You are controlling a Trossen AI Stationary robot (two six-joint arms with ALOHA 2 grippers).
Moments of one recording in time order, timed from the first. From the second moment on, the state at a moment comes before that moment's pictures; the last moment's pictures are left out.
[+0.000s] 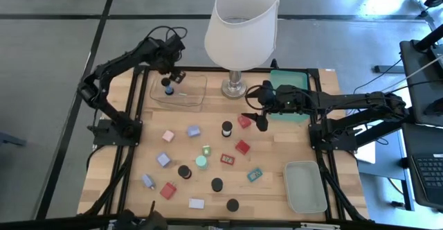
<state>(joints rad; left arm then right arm) 0.81 1.55 1.38 -1.19 -0.18 -0.24 -0.04 1.17 0.89 -0.15 0.12 0.07</state>
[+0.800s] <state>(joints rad) 0.00 1.52 1.34 -1.21 -0.24 -0.41 -0.01 1.17 0.88 -0.25 0.33 0.14</state>
